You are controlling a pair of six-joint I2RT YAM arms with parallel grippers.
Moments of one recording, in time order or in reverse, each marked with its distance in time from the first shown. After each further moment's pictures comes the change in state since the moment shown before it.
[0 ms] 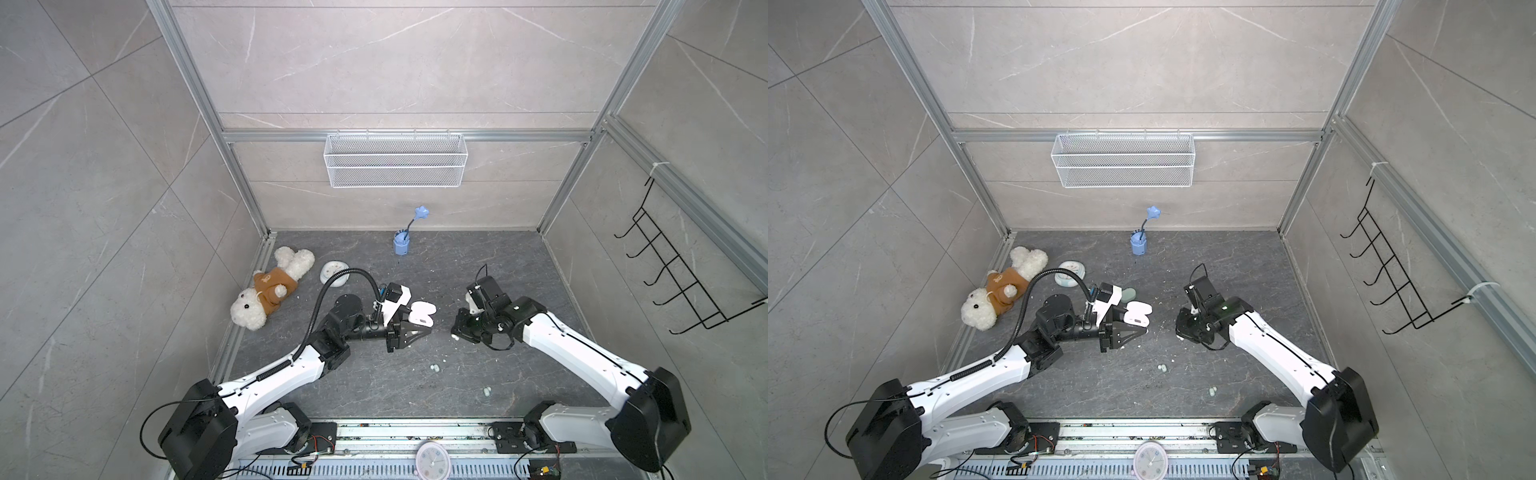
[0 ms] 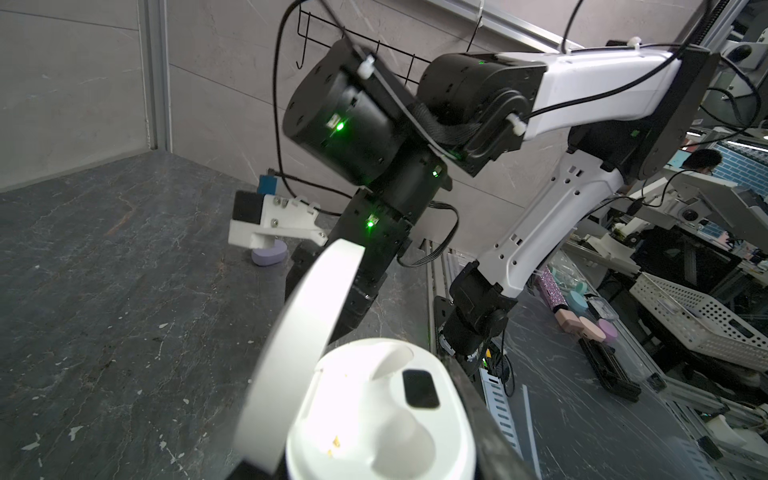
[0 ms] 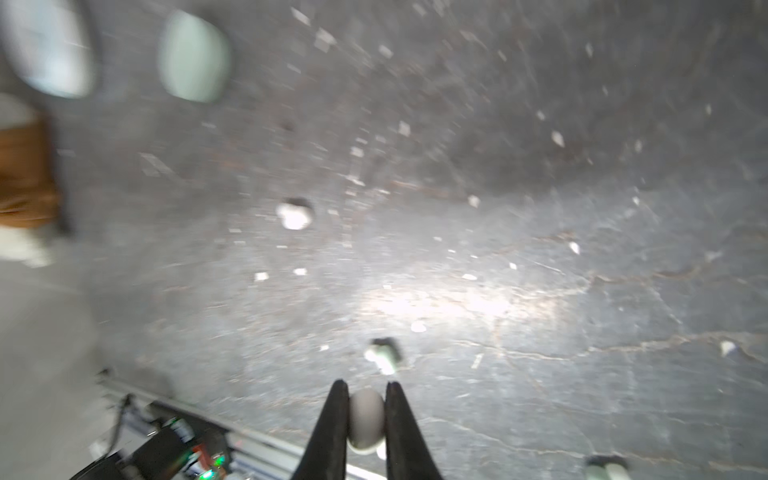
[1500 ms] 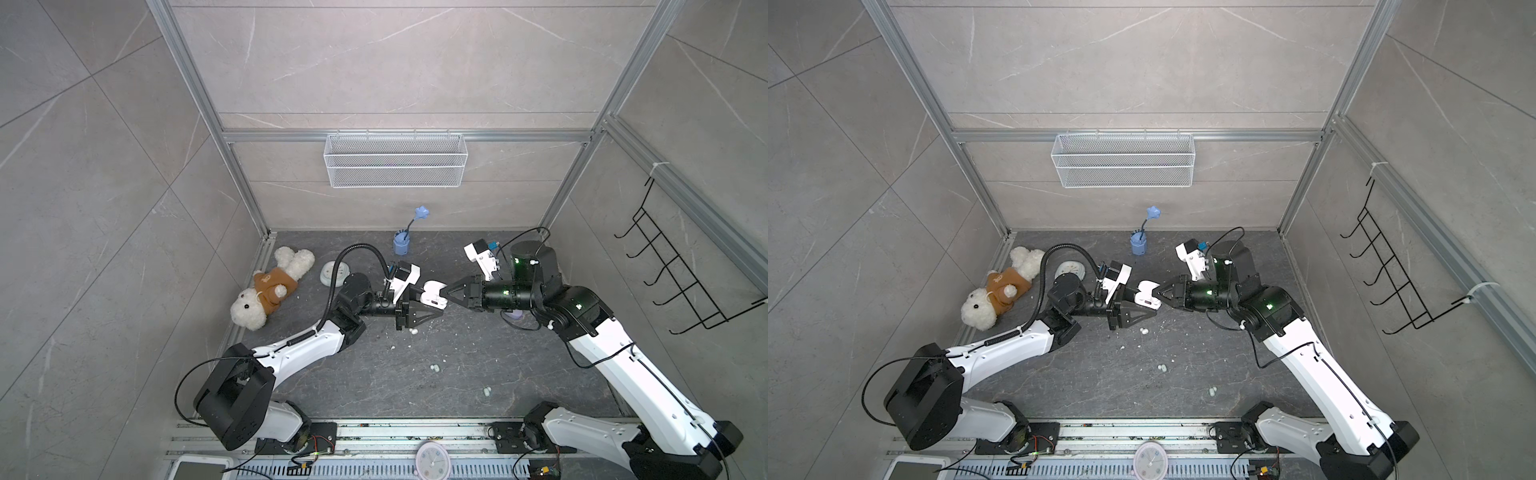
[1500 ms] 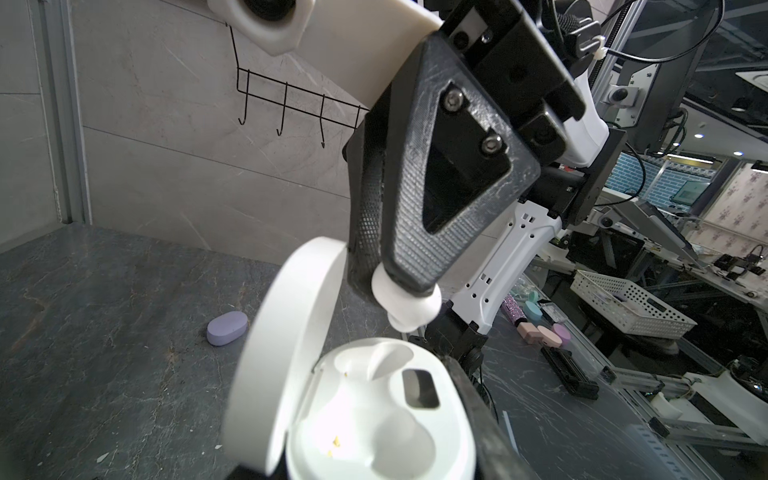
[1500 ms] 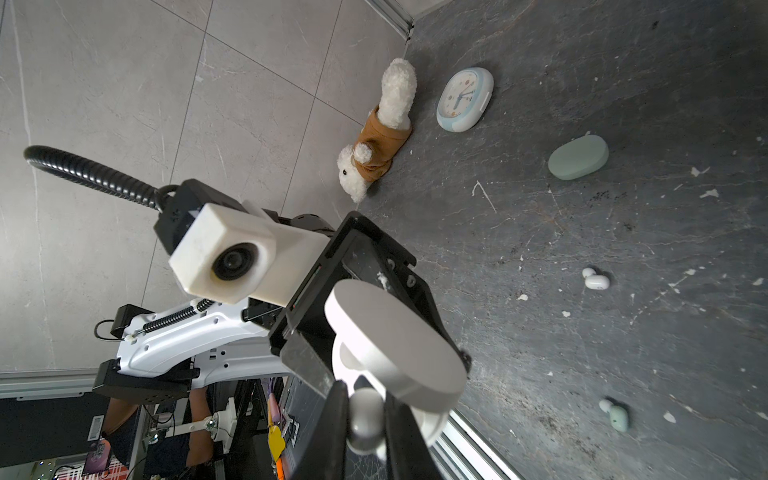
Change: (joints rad) left arm 0.038 0.242 0.179 0.269 0.221 -0.118; right arm 0.006 -0.127 0.355 0.049 -0.383 -0.097
